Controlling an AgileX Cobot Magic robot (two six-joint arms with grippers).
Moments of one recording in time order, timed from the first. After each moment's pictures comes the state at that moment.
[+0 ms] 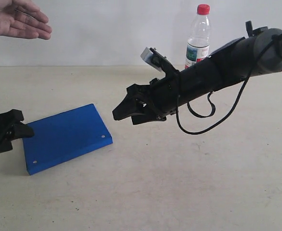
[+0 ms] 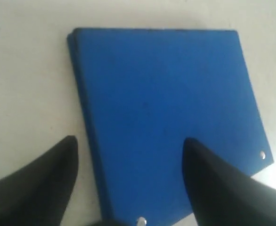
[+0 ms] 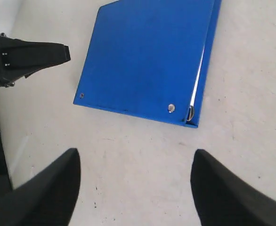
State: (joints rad) left arm 0.13 1.70 -0.59 -1.74 0.43 1.40; right arm 0.37 2.07 -1.32 1.29 0.91 -1.01
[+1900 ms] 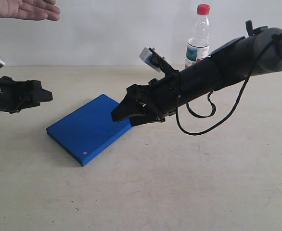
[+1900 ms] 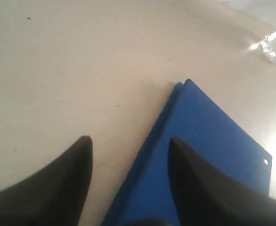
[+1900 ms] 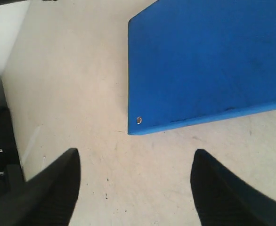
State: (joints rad) left arm 0.13 2.00 -1.01 -1.72 0.63 1.60; right arm 0.37 2.07 -1.32 1.28 0.96 -1.01
